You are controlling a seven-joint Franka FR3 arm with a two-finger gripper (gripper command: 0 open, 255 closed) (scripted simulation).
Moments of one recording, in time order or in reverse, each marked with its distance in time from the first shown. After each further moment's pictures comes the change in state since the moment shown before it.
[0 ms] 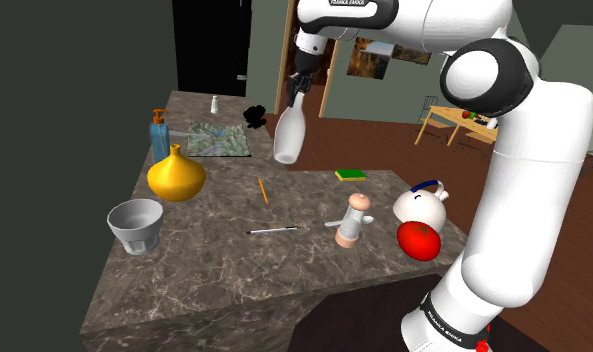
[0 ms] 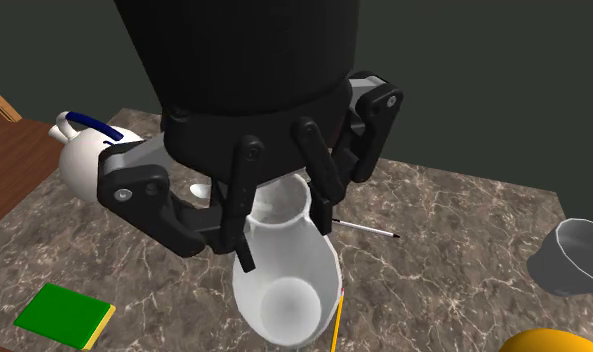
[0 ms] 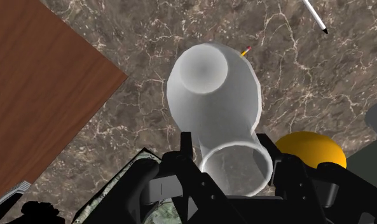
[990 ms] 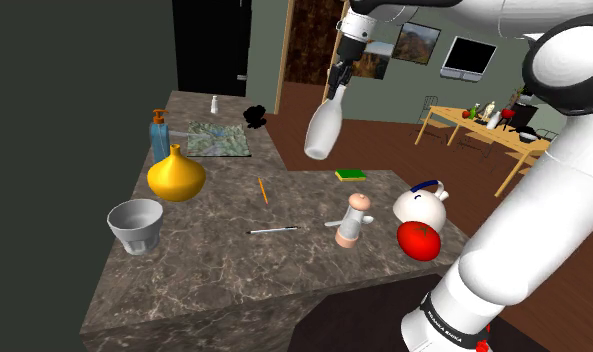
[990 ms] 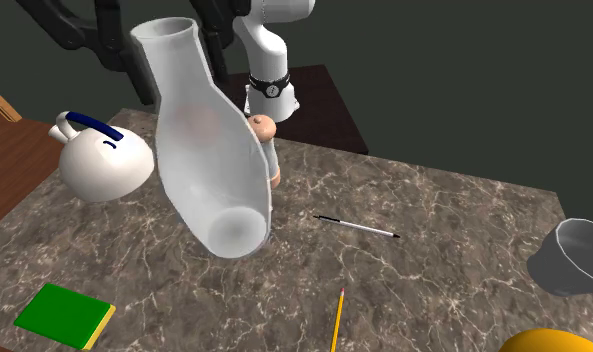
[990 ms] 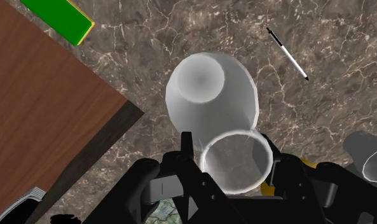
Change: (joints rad) arm -0.057 -0.332 -0.049 -0.286 -0.019 -0.050 -0.104
